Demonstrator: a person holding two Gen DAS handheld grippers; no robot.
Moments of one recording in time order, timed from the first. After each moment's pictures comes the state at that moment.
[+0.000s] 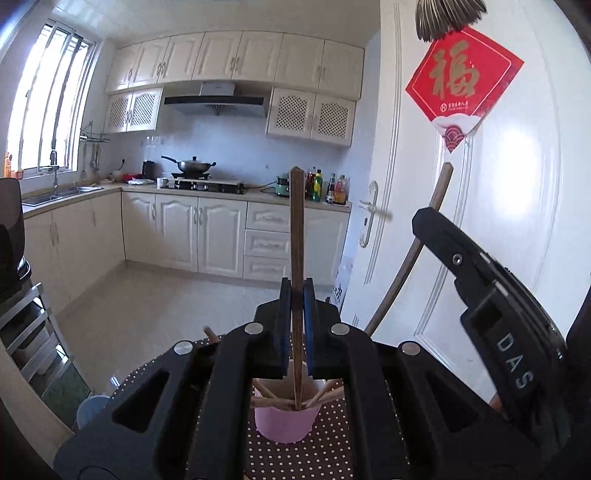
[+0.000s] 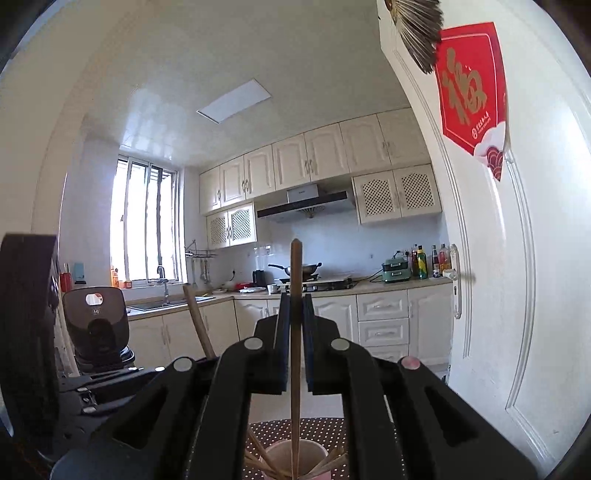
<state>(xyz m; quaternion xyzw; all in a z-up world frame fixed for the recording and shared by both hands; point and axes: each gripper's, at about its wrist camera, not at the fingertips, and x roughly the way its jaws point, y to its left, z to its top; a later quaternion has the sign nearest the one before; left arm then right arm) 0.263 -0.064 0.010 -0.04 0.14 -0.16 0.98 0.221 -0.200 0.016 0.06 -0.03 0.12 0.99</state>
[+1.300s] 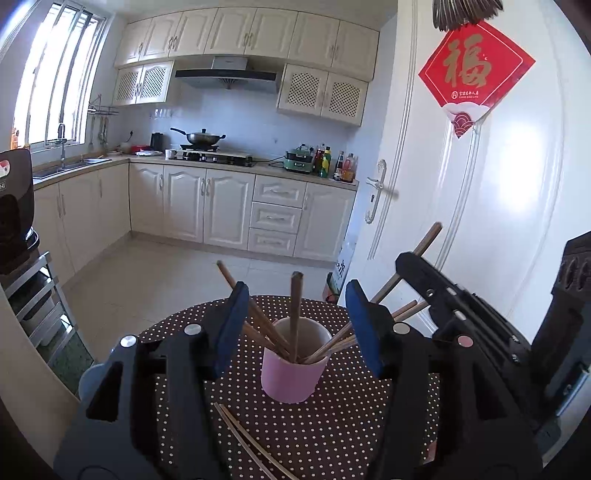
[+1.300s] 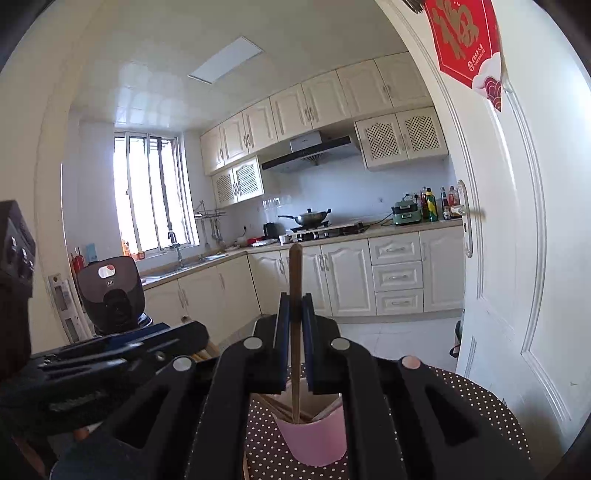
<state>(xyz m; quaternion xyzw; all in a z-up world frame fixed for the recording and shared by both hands) 0.235 -0.044 -0.004 -0.05 0.19 -0.15 0.97 0.225 -0.209 -0.011 0.09 0.07 0.14 0.98</state>
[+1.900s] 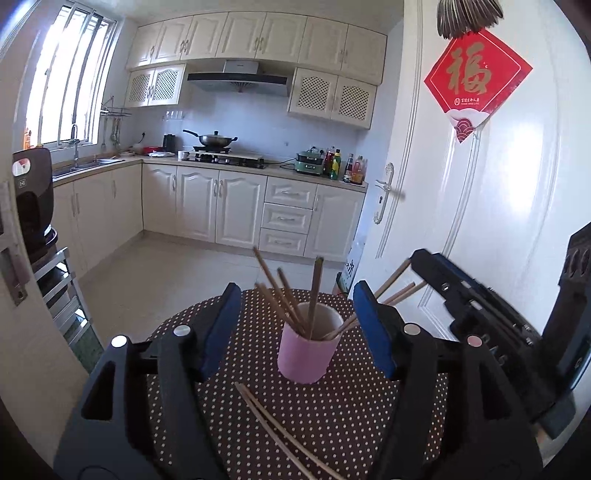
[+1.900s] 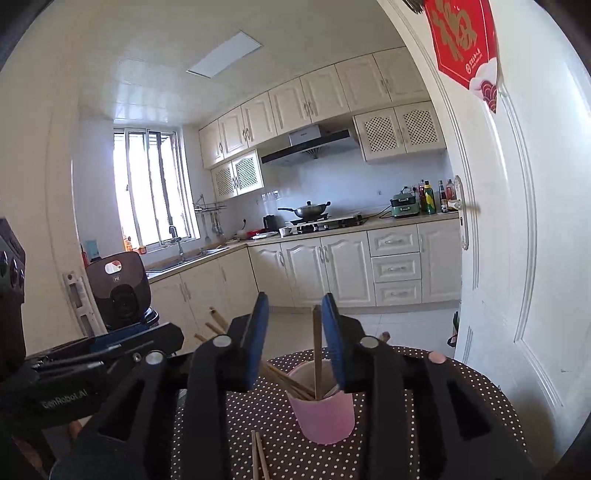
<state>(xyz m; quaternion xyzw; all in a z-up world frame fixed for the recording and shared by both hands) 0.192 -0.019 0.002 -0.05 0.19 -0.13 0.97 0.188 -0.203 0.002 0.09 0.08 0.14 0.98</state>
